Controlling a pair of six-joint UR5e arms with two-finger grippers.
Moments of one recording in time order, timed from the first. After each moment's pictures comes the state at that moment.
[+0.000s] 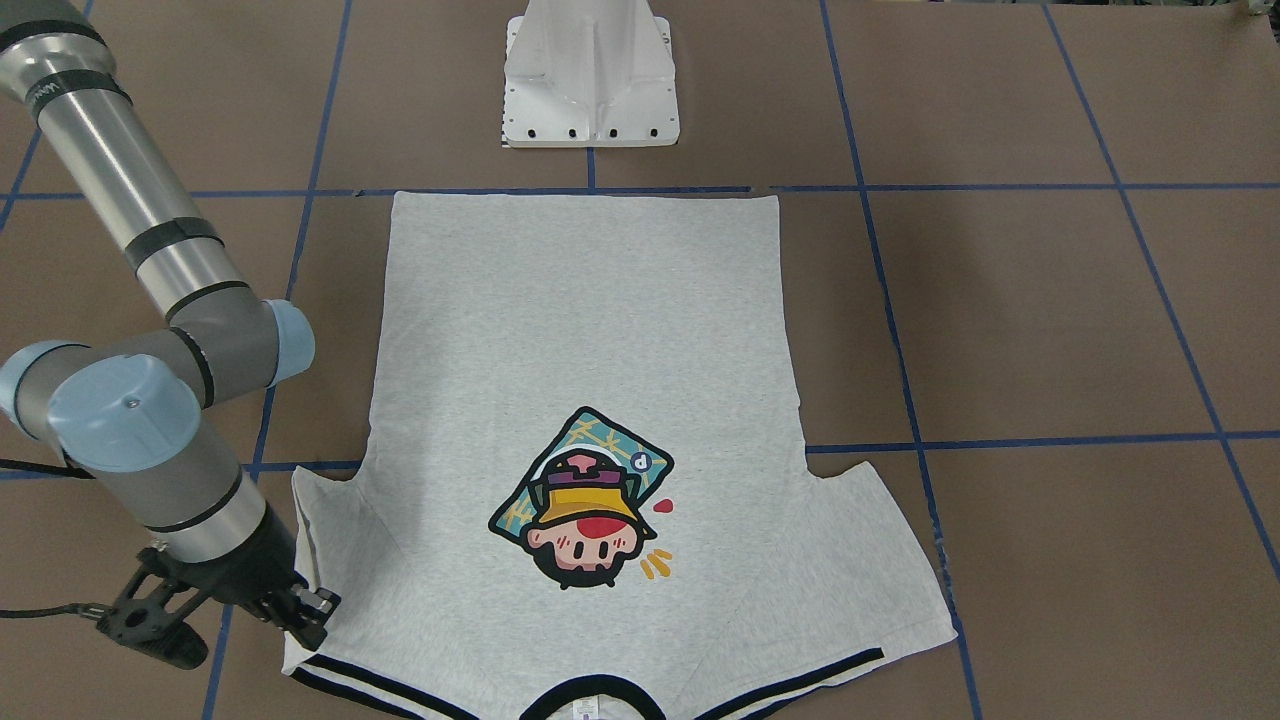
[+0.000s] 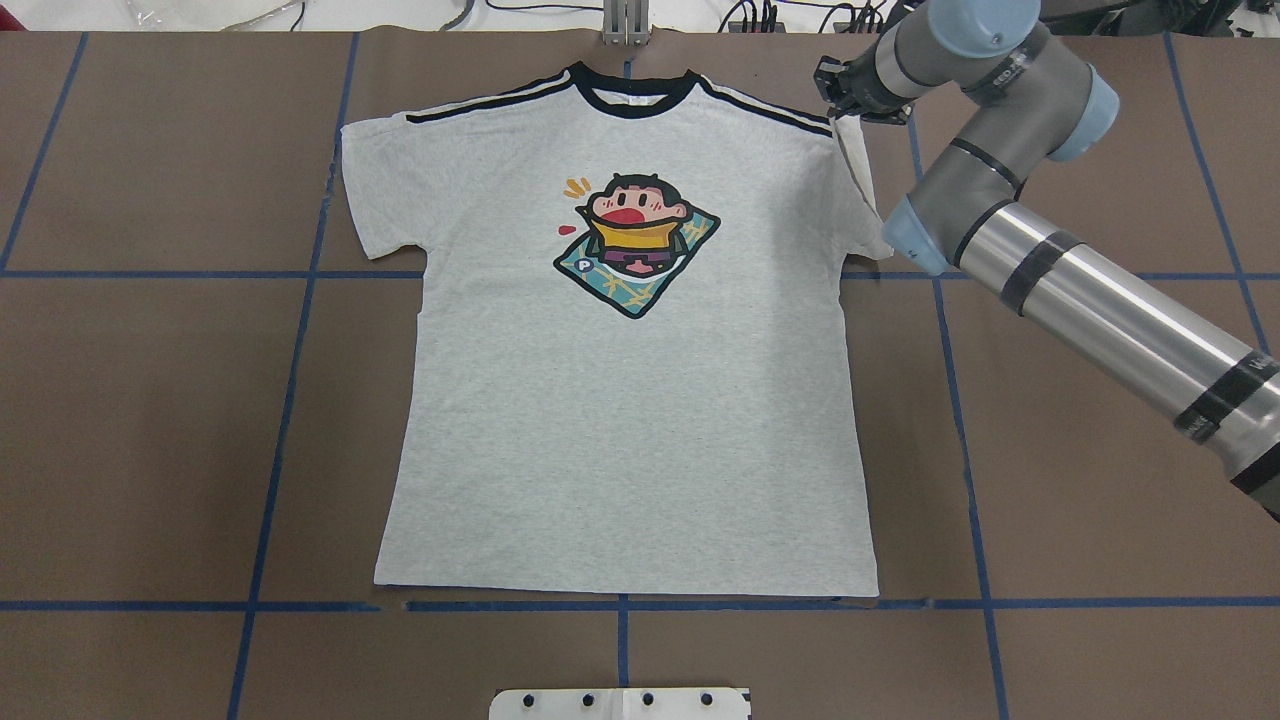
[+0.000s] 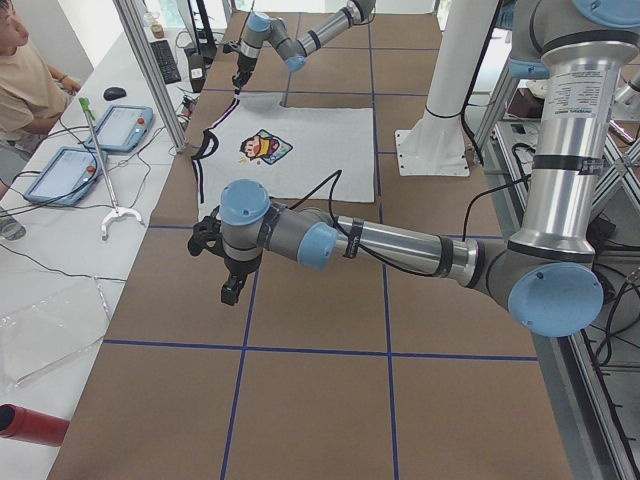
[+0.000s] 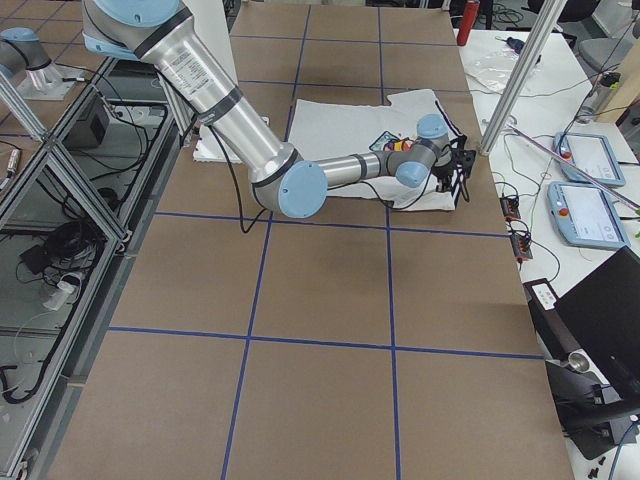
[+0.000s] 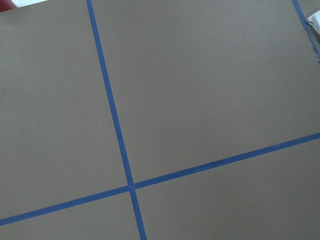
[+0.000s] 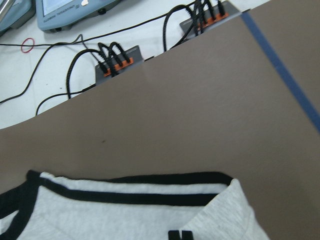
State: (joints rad) left arm -1.53 -1.65 -1.68 -1.75 -2.38 -0.02; right arm 0.92 -0.75 0.94 -0.80 1.89 1.43
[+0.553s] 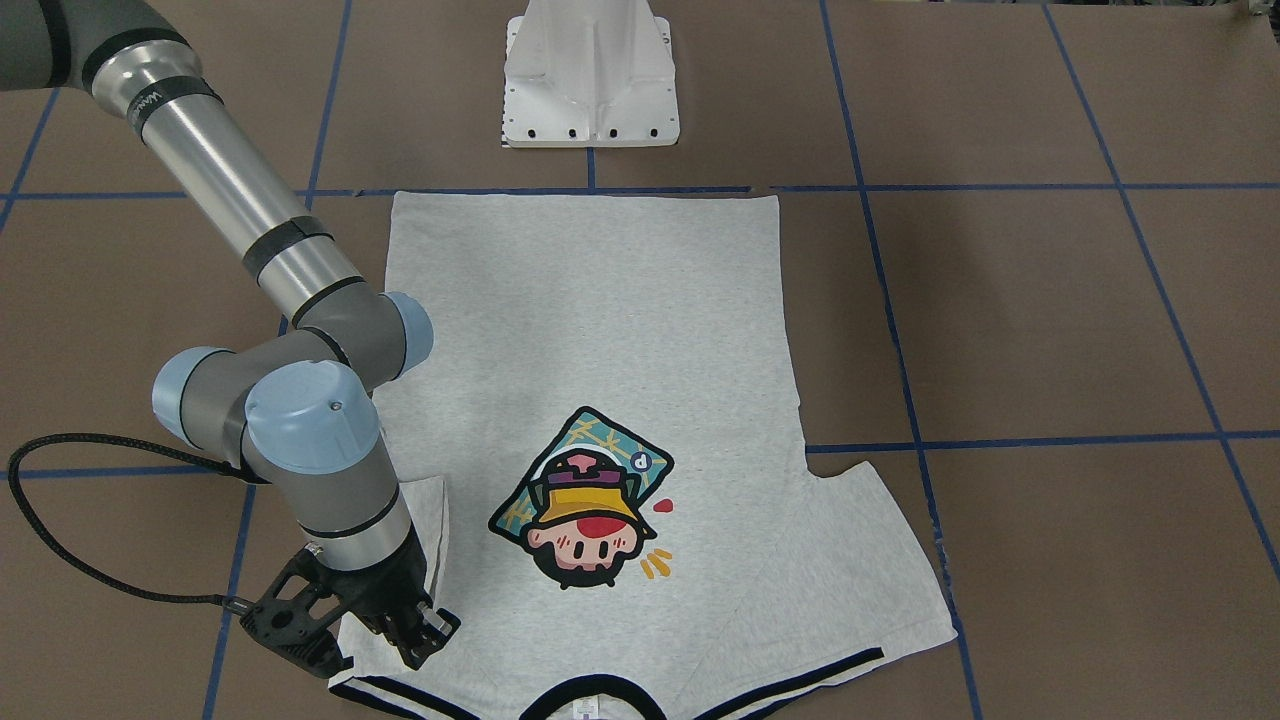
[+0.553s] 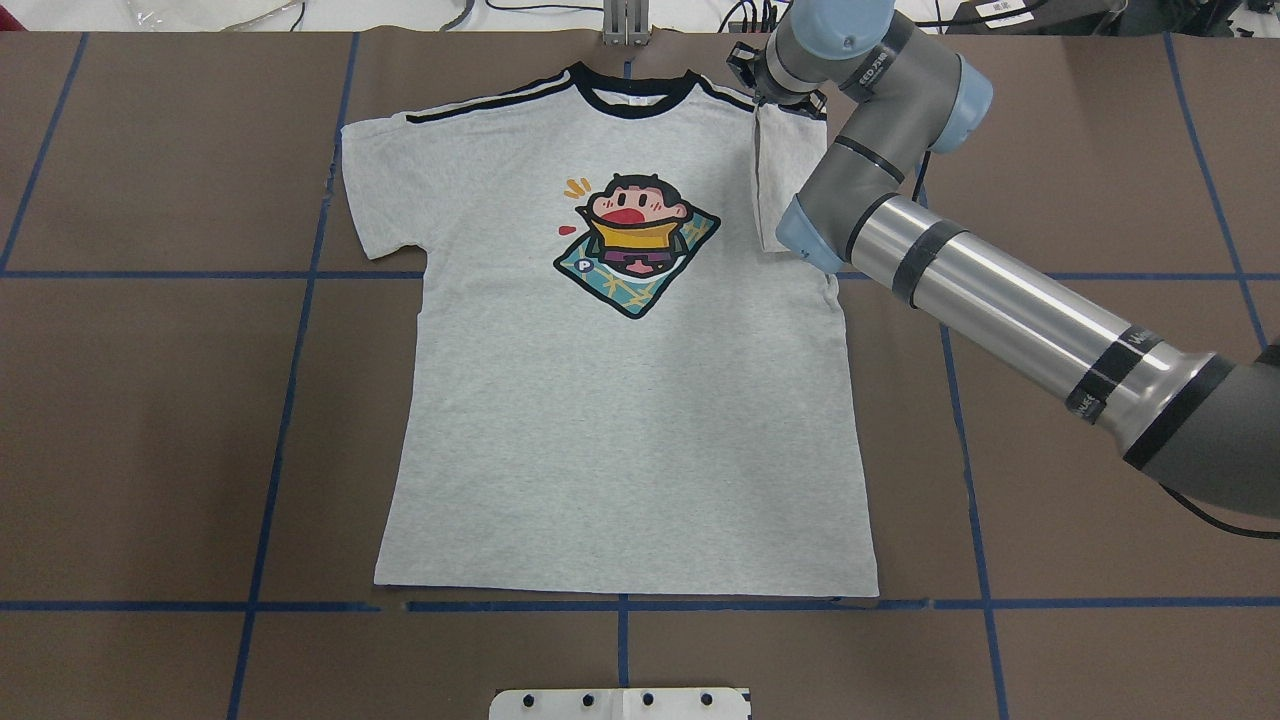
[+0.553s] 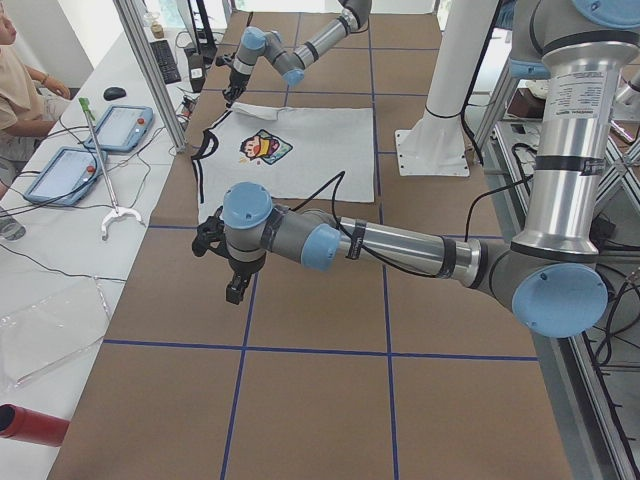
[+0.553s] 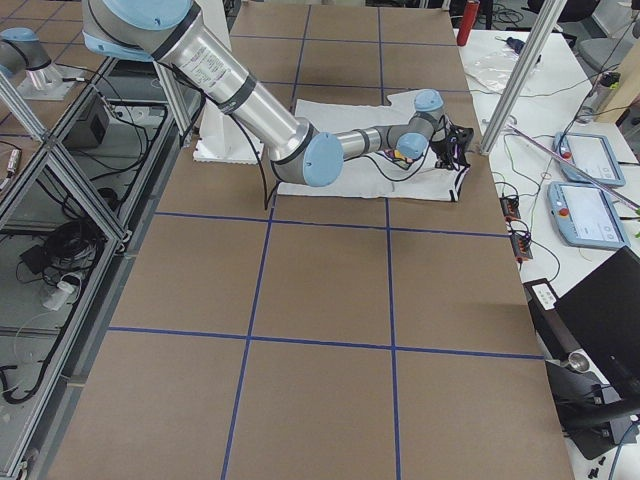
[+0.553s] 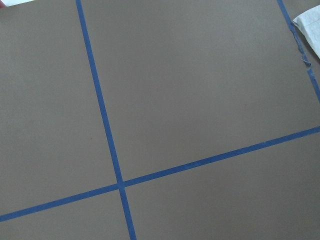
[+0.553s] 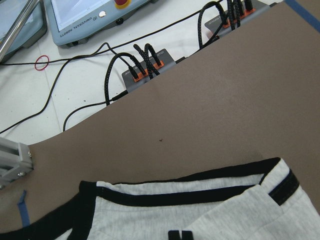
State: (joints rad) left arm -1.53 -1.63 -1.68 -1.75 -2.42 -0.02; right arm 0.86 -0.58 0.78 -0.86 1.73 1.53
